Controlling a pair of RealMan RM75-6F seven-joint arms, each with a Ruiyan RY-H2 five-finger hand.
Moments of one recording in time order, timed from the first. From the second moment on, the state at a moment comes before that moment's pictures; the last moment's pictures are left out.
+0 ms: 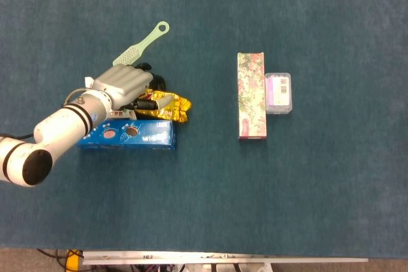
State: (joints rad) left arm -1.08 -1.16 0.03 -1.72 0.77 0.50 0.20; right arm 0.28 -0.97 0.05 -1.71 -1.62 1.36 0.08
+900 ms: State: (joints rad) left arm -1.01 -1.32 0.00 -1.61 0.56 0.90 0.40; right arm 0.28 -0.97 0.05 -1.72 -1.63 1.36 0.08
